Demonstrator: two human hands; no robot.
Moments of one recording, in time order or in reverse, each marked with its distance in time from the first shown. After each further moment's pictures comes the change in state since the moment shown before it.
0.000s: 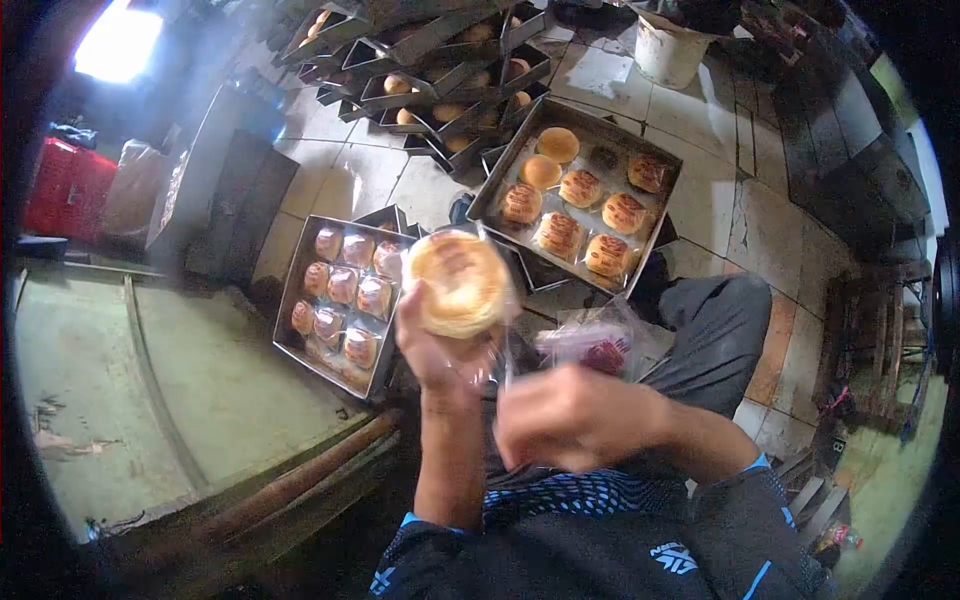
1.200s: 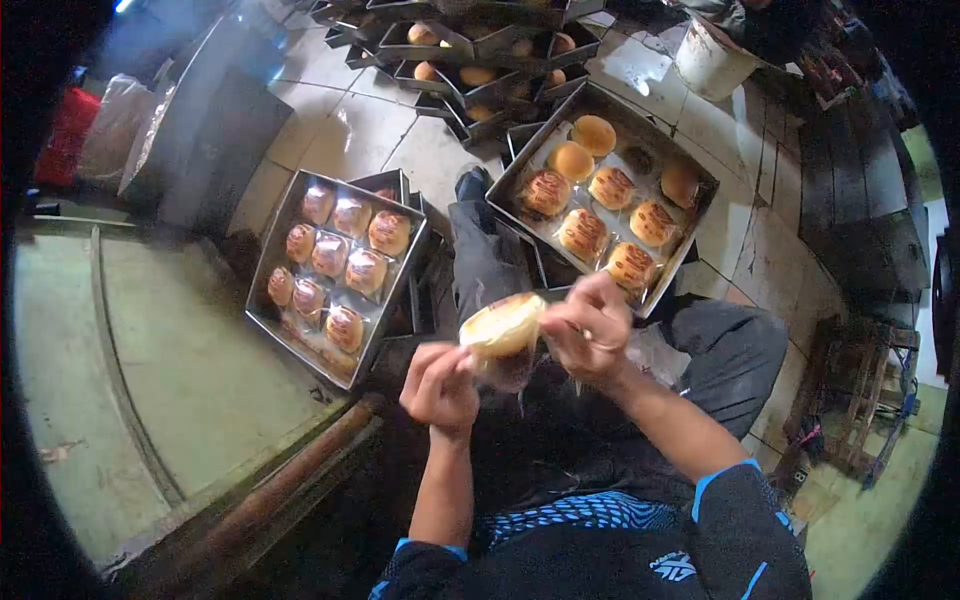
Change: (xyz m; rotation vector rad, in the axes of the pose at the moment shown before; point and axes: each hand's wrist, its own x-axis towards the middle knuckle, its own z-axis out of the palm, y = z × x) left_hand 0.007 -0.004 -0.121 1.343 0.125 1.167; right_hand 0.015 0.155 -0.002 -0.579 0.744 0.129
